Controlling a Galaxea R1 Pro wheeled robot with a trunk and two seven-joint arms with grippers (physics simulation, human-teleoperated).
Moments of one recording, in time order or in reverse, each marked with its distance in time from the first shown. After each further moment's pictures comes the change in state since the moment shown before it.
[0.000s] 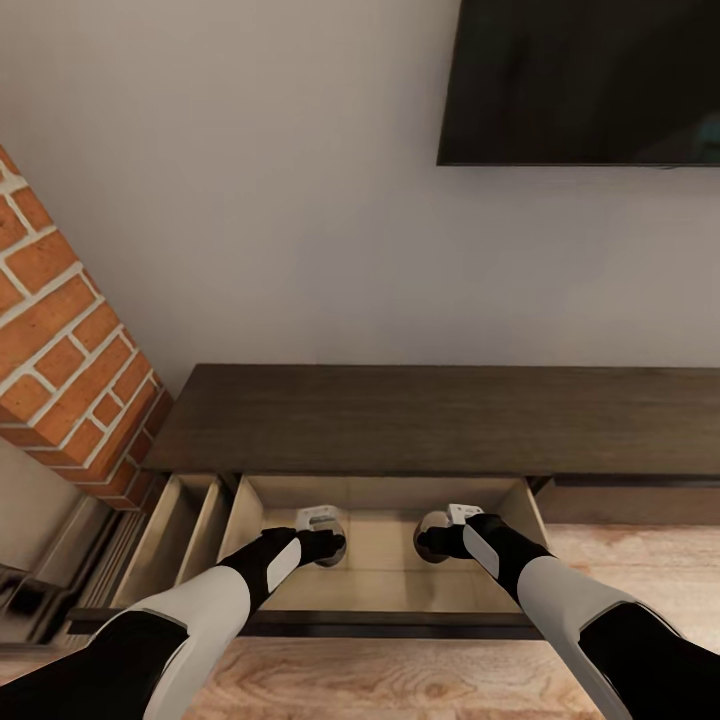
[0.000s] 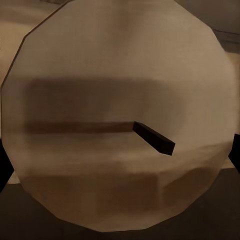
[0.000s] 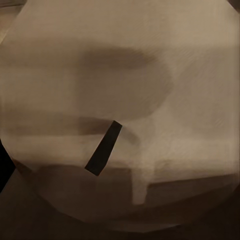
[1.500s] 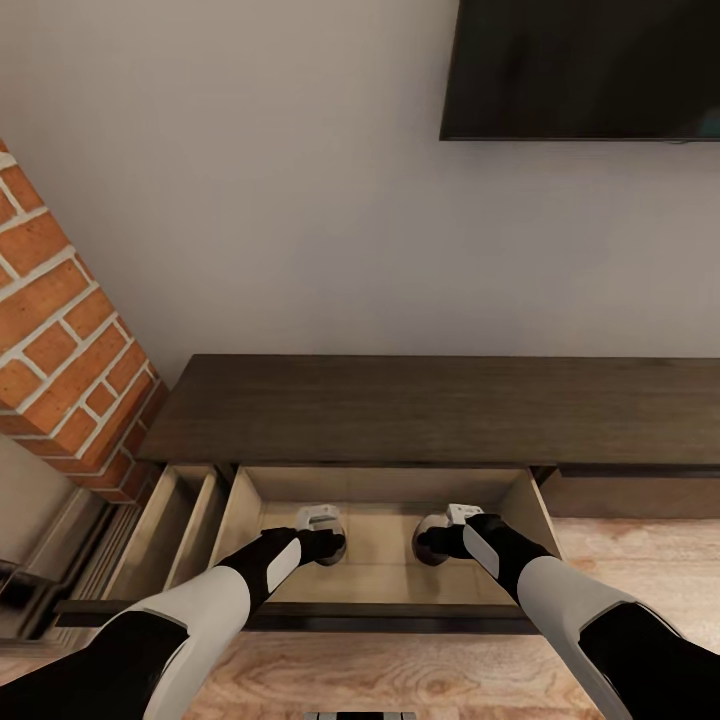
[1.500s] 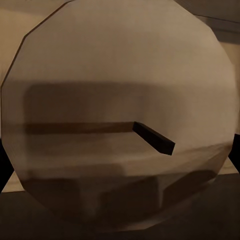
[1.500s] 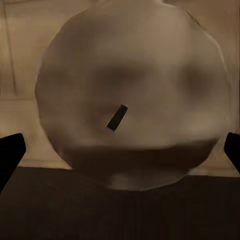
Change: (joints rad) left arm 0.000 0.000 0.001 0.001 -0.003 -0.007 -0.002; right arm 0.000 0.000 0.000 0.000 0.000 0.000 0.000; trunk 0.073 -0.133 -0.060
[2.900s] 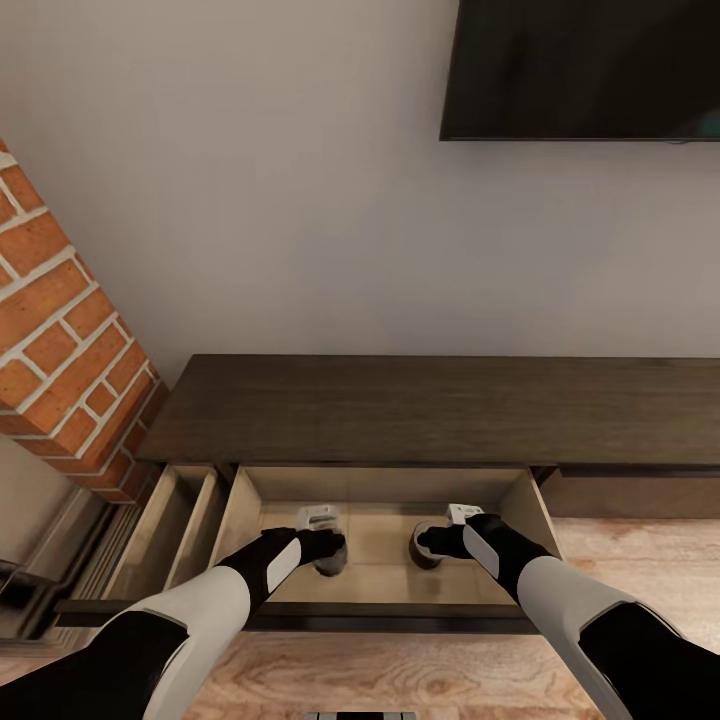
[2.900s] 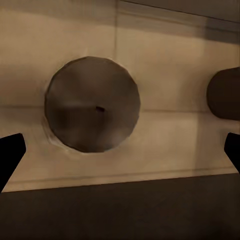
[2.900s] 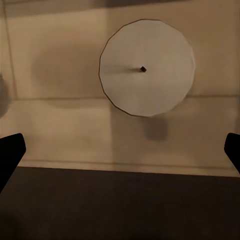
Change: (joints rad) left arm 0.000 0.000 0.000 0.000 0.002 -0.001 -0.001; right arm 0.000 0.000 0.000 0.000 0.000 -0.001 0.000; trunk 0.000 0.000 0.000
